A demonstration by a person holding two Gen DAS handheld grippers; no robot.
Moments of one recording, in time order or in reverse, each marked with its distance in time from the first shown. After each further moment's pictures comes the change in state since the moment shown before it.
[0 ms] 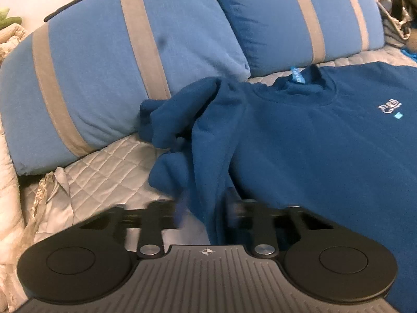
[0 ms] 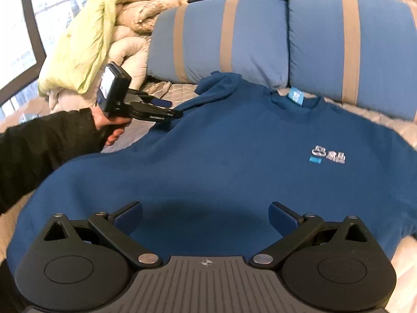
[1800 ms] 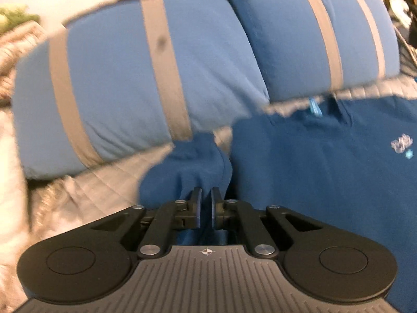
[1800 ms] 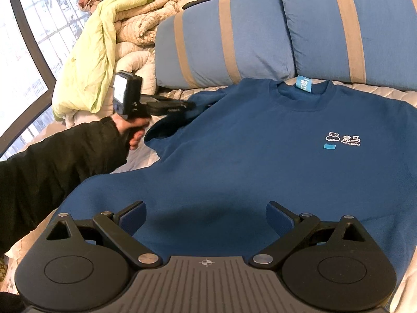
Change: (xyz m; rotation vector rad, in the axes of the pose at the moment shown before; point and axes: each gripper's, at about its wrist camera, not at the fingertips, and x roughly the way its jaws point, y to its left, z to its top) left arm -0.025 0.013 0.022 -0.092 -0.074 0.058; right arm 0.002 -0.019 -0.002 0.123 -0.011 0.133
